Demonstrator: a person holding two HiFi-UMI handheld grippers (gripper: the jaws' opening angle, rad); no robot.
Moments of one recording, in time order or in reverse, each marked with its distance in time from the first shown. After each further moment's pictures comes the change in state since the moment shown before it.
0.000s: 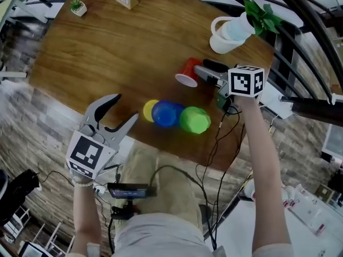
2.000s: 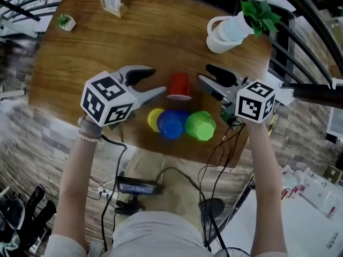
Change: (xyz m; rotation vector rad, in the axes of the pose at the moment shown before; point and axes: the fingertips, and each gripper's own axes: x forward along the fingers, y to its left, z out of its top) left arm 0.117 0.021 0.036 -0.099 0.096 -0.450; right arm -0.032 0.043 0.015 -0.137 -0.152 -0.043
